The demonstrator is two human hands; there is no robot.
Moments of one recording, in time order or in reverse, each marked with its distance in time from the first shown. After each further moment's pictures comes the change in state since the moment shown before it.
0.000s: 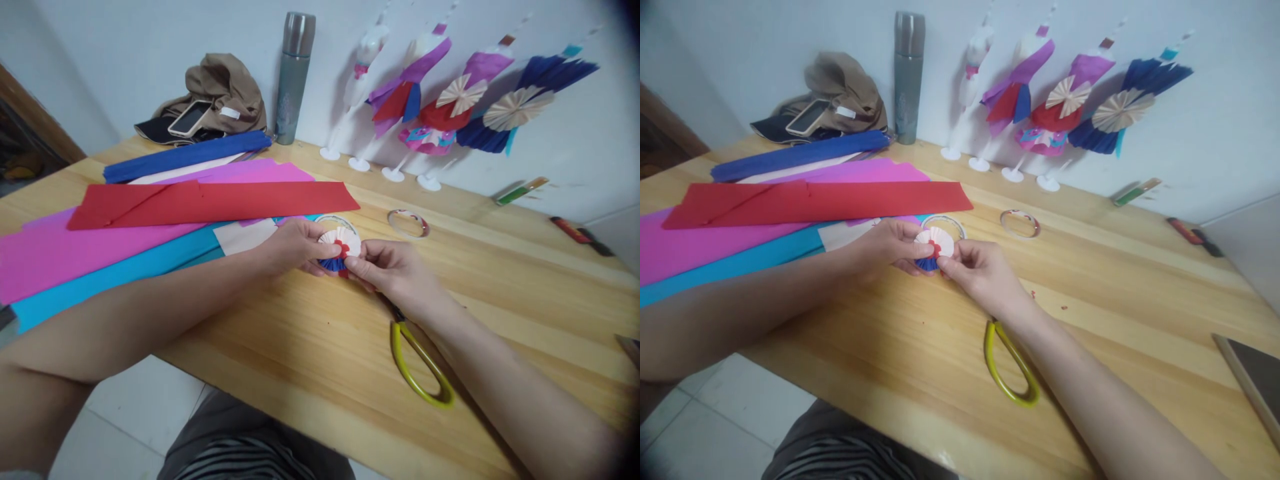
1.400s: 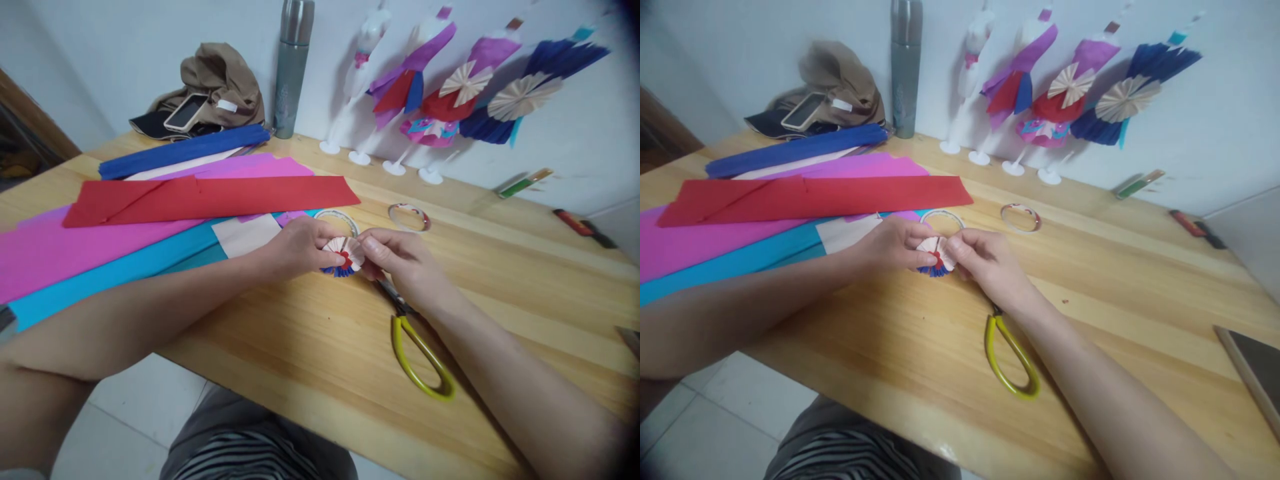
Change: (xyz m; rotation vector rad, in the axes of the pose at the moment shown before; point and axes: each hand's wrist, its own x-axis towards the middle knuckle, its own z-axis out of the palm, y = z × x) left_hand 0.005 -0.008 -0.001 0.400 -0.084 0.387; right_hand 0.001 0.001 -0.006 -0.058 0.012 -0.053
